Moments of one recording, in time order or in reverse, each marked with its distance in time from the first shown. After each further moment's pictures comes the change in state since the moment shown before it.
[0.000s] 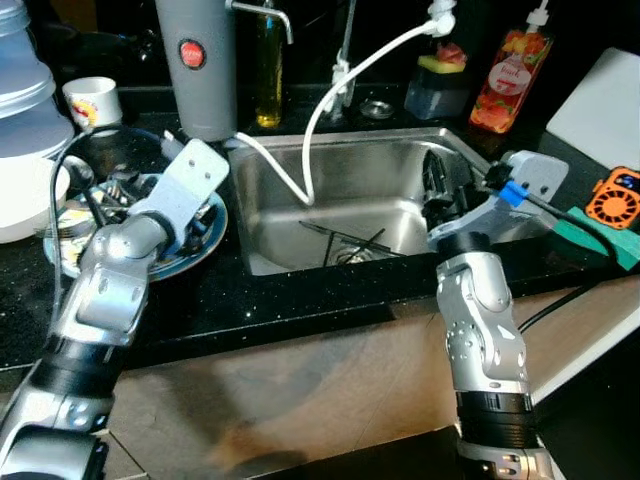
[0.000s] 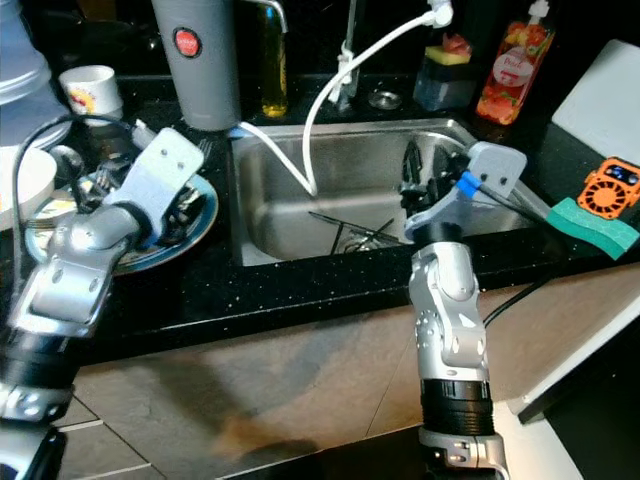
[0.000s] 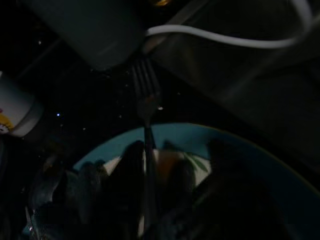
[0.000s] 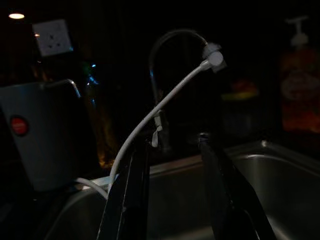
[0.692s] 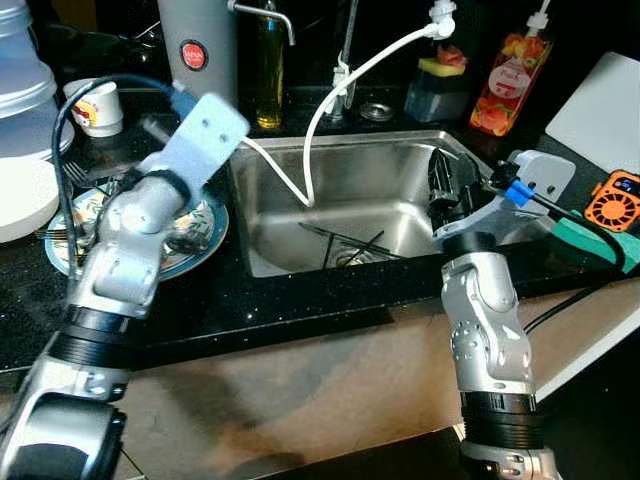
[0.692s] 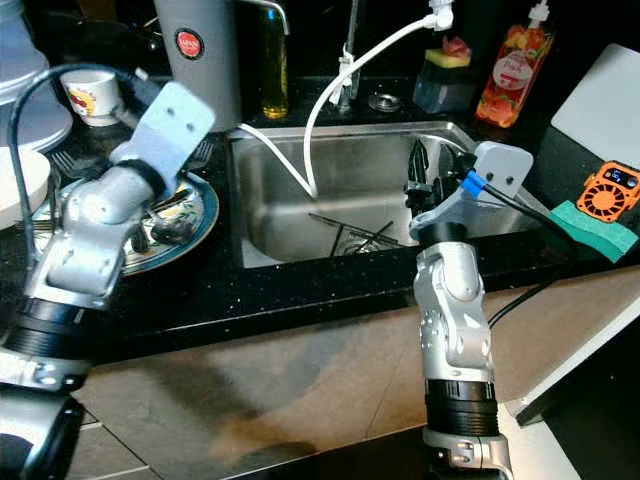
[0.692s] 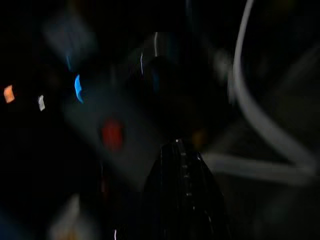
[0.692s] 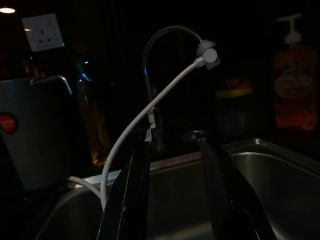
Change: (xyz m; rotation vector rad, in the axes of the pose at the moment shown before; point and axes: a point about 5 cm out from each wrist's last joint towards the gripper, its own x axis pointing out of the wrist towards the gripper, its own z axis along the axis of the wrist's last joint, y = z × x) left arm -0.026 -0.011 0.099 0.133 -0.615 0.137; right arm -0.001 -0.007 0.001 -0.016 0.002 -0.018
